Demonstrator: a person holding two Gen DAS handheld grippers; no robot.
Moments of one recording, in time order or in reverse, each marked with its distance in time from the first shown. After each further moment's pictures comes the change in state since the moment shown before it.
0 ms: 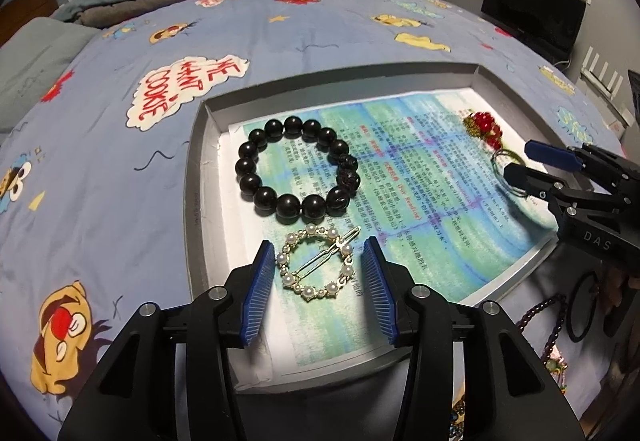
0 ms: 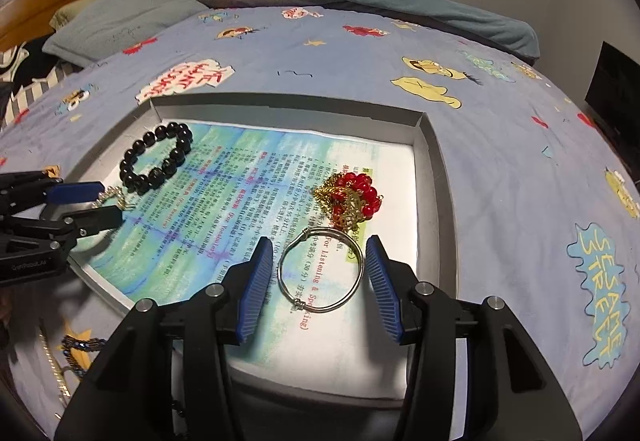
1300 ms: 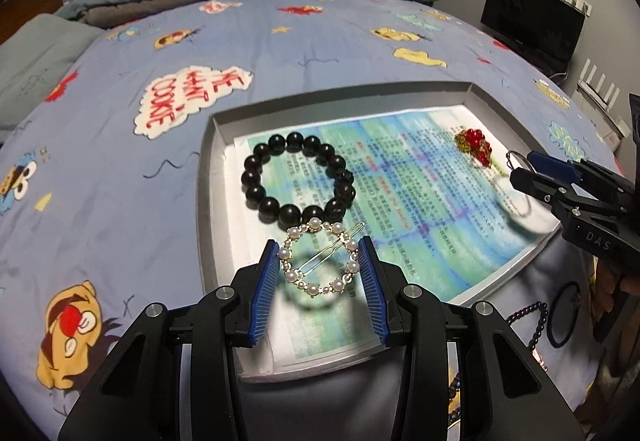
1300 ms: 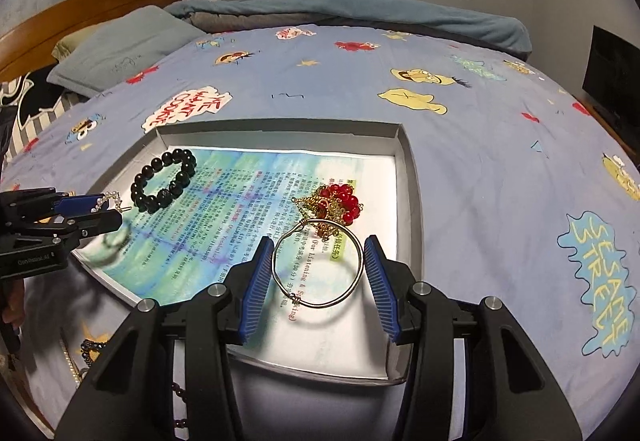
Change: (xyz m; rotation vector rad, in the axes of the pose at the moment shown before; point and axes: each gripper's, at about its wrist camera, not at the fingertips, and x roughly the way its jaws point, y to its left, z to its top) left arm -0.014 0.004 0.005 -0.028 -0.009 -0.017; right arm -0.016 -0.014 -0.003 0.044 -0.045 0.024
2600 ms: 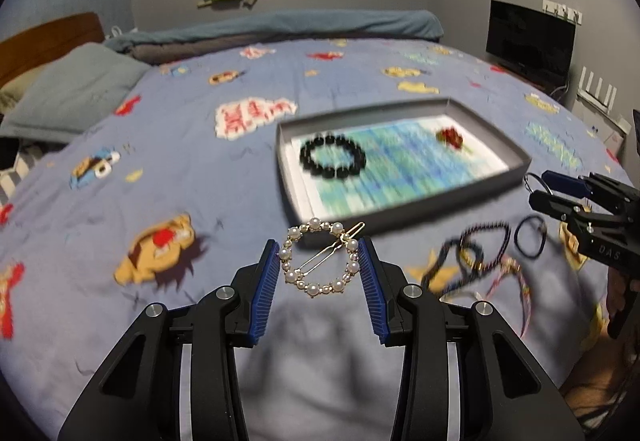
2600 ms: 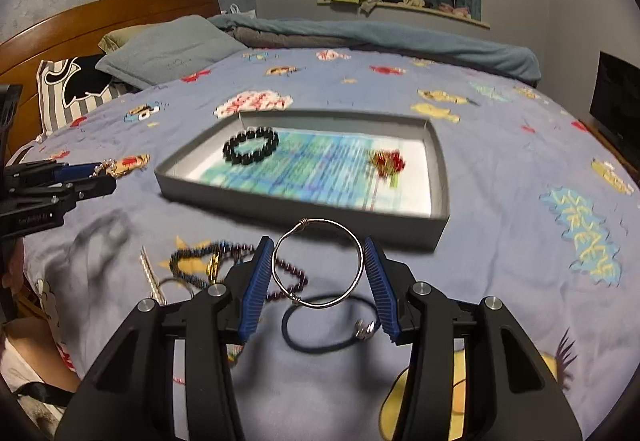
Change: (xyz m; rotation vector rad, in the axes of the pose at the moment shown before) left arm -0.116 -0.003 -0.079 0.019 -0.196 0.115; right arm -0.099 0.046 -0.063 -0.062 -0.129 0.063
